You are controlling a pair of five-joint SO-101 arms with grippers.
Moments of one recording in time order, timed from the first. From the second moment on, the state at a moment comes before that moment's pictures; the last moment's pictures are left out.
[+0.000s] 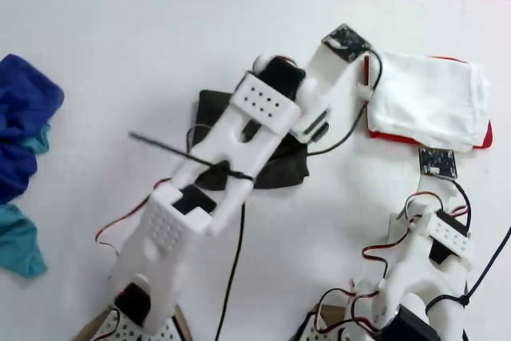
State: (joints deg) left arm 30.2 39.4 -59.2 97.2 -7.6; right arm 34.1 -27.1 68.8 40.8 31.4
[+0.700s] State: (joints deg) left arm 15.4 54.4 -68.0 100.1 -10.2; right arm 34.1 -27.1 68.8 40.8 31.4
